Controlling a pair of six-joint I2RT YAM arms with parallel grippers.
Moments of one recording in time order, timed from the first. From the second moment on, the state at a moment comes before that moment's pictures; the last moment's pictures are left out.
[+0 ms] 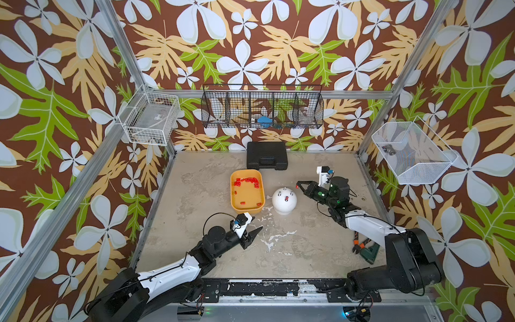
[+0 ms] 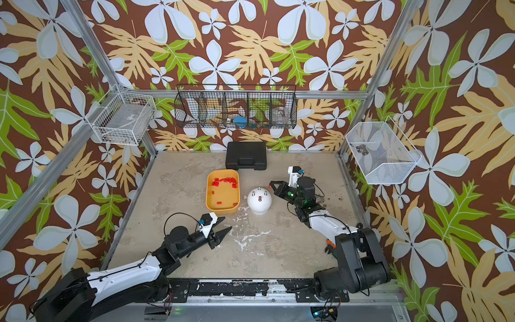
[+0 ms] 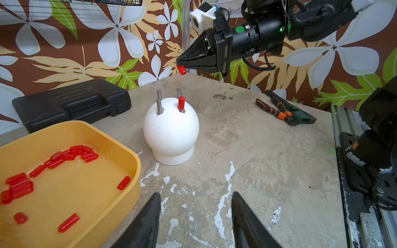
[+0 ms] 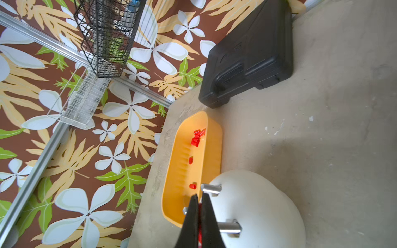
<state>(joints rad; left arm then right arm) -0.75 0.96 0.14 0.71 0.15 -0.01 0.23 1.44 0.67 0.50 -0.48 0.80</state>
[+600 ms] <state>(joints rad) -0.75 1.15 0.17 0.96 0.12 0.01 0.23 1.55 0.59 0.86 -0.46 0.79</state>
